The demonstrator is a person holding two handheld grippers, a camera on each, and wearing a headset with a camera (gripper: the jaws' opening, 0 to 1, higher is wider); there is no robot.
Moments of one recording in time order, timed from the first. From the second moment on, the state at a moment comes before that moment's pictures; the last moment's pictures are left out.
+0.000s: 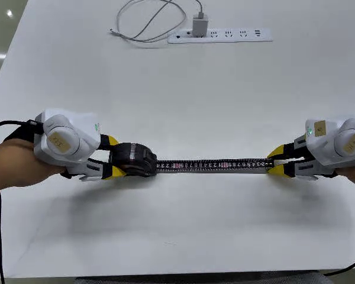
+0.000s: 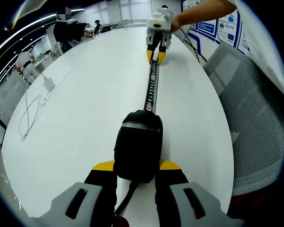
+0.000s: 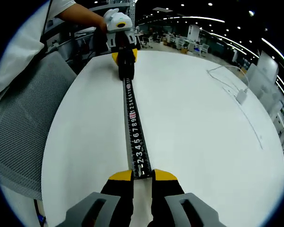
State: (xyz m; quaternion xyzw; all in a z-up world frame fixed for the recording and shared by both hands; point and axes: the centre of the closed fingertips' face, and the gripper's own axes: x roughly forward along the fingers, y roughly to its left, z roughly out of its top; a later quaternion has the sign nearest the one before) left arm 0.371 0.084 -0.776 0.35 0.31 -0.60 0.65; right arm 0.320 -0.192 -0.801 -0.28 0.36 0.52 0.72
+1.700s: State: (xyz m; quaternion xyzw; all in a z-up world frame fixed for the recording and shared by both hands) left arm 0.368 0.078 -0.772 0.31 0.33 -0.58 0.67; right arm 0.321 -0.191 -0.792 -0.23 0.39 0.50 0.74
